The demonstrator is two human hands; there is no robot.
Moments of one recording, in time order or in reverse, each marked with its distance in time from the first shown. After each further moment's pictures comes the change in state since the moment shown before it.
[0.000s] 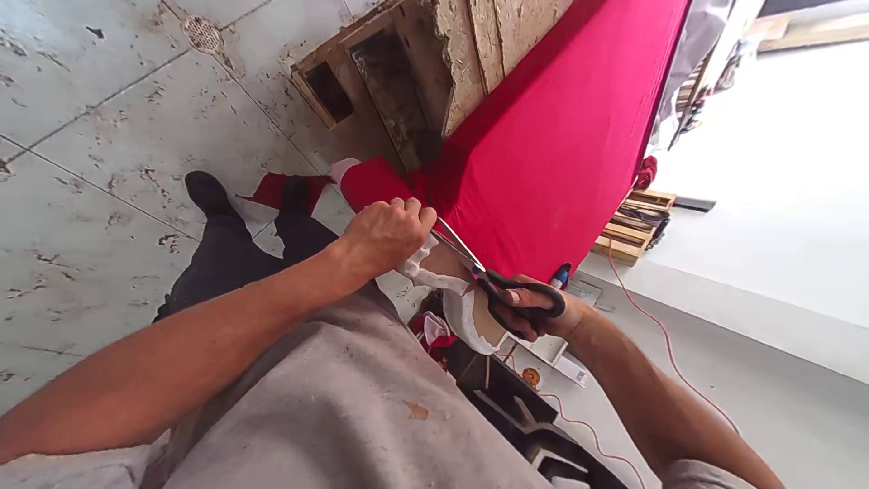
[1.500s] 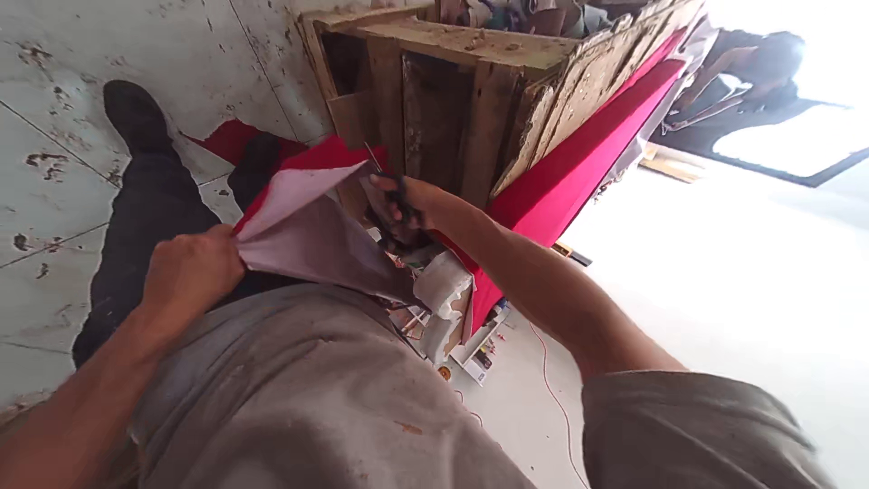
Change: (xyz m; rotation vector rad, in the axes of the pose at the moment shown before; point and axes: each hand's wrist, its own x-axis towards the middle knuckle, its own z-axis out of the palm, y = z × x) left_hand -0.236 -0.158 0.076 -0.435 -0.061 -0.972; right_hand 0.328 -0.154 0.038 -0.296 0.427 0.491
